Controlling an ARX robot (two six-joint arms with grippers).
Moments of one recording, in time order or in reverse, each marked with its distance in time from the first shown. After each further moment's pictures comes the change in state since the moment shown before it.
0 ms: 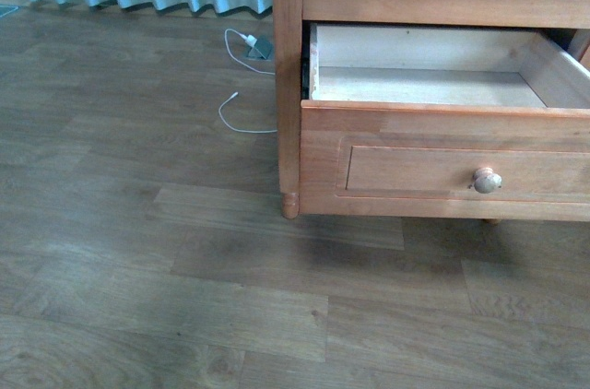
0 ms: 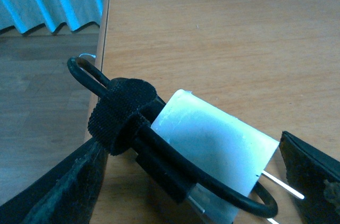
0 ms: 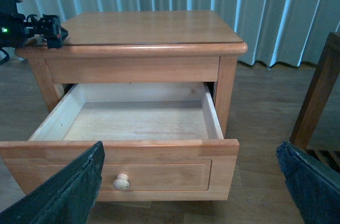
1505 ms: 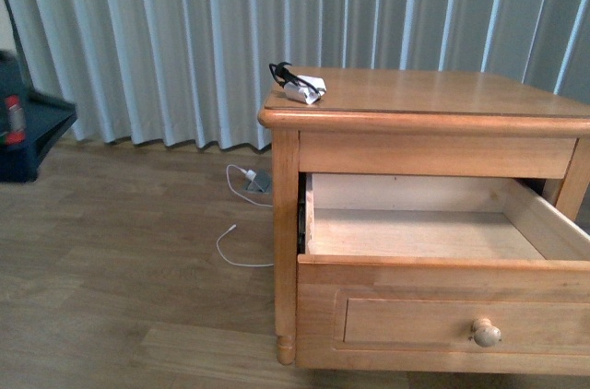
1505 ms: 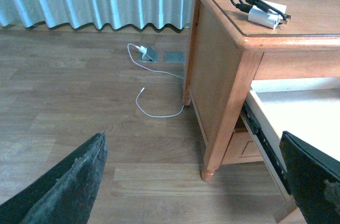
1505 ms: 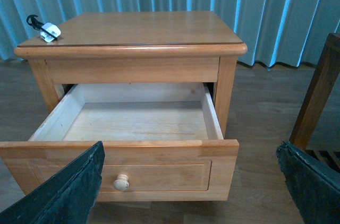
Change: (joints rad) left arm 0.272 -1.251 -1.709 0.540 0.255 0.031; right arm 0.000 0.000 0.000 0.000 0.000 0.000
